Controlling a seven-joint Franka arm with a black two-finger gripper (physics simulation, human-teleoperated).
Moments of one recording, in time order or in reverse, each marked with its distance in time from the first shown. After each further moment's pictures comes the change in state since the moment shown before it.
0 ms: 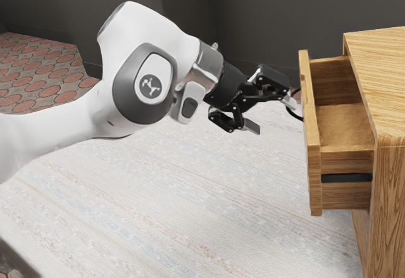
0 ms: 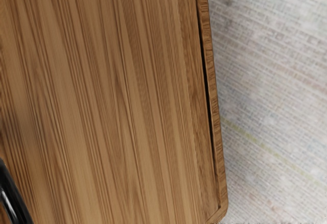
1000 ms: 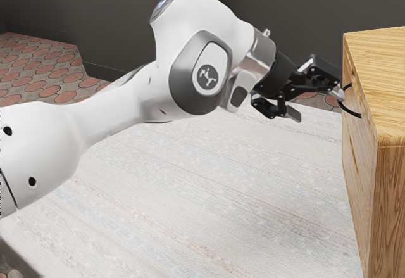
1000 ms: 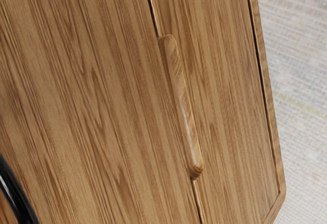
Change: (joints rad) arm 0.005 0.223 -0.019 0.273 -0.016 -0.054 0.005
